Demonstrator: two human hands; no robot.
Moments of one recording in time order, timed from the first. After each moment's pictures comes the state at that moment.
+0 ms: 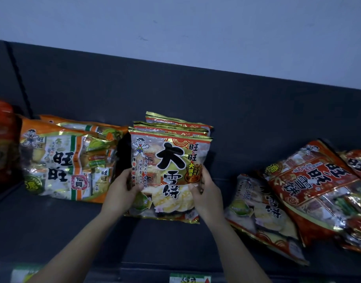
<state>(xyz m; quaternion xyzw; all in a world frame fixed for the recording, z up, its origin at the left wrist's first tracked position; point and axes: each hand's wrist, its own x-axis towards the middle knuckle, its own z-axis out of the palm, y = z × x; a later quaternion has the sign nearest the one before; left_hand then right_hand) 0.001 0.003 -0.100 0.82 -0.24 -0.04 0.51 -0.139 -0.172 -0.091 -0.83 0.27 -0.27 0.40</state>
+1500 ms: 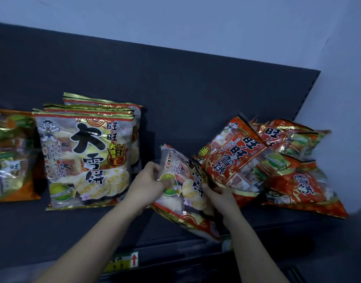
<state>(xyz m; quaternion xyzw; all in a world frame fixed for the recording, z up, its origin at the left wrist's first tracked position) -0.157 -0.156 -0.077 0.76 -0.32 -0.22 0.52 -0.312 -0.305 -0.116 -0.62 0.49 -0.20 0.58</state>
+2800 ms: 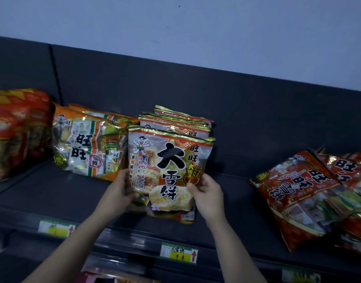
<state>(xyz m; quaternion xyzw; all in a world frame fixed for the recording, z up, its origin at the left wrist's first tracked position) -0.067 0.046 -0.107 0.83 -0.23 -0.08 0.51 -0.194 -0.155 -0.091 -0.76 0.19 -0.30 0.54</state>
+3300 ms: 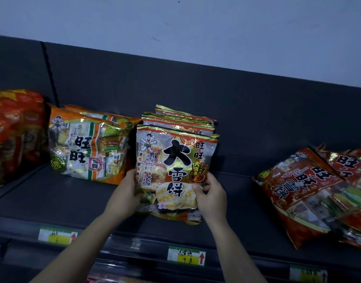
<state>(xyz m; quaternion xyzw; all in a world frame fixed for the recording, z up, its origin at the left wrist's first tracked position) -0.049 0.033 -0.115 0.86 -0.27 -0.04 0.43 -0.177 -0.156 -0.111 -0.81 0.23 -0.35 0.41</state>
